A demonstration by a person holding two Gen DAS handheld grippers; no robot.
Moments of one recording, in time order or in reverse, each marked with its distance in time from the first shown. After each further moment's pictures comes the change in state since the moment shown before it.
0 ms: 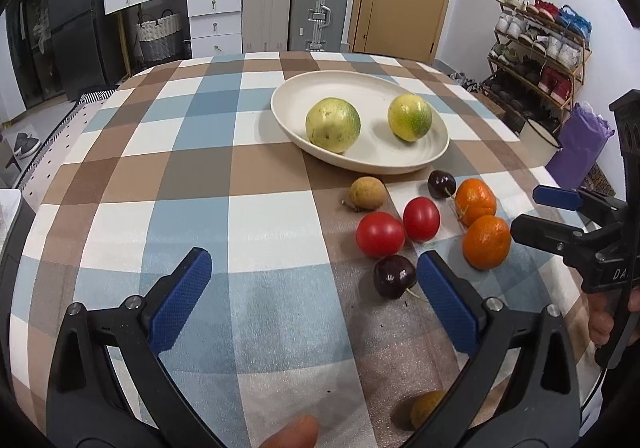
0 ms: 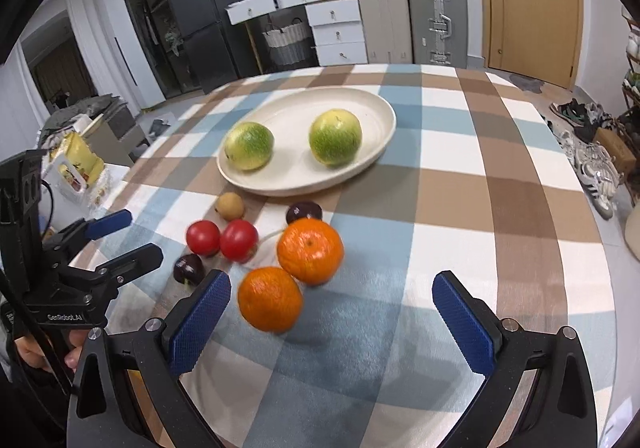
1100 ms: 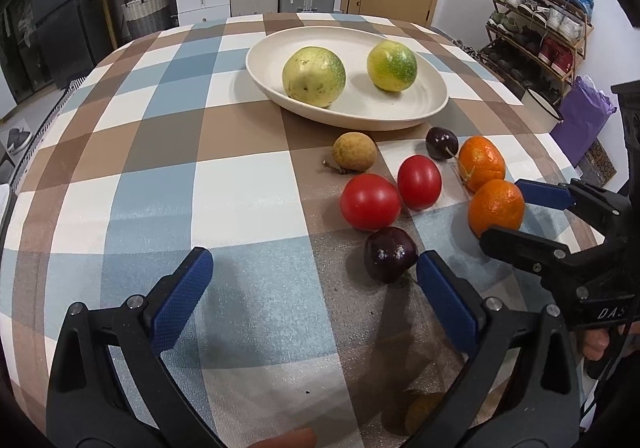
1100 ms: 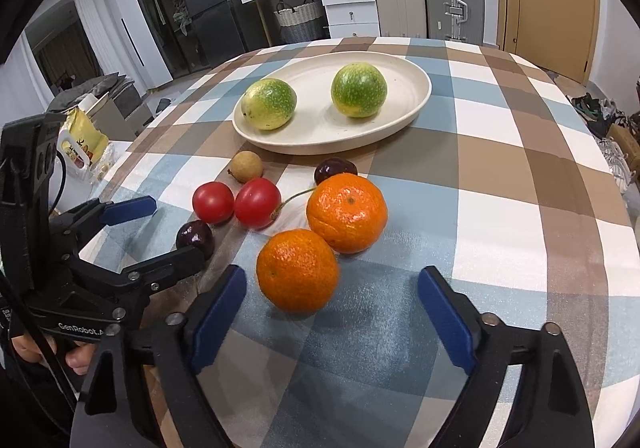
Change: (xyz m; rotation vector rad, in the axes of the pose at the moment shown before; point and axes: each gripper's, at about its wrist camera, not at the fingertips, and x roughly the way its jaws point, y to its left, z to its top) left arm 0.033 -0.014 -0.004 0.019 0.122 -0.019; right arm 0.024 0.023 -0.013 -0.040 0.056 0.045
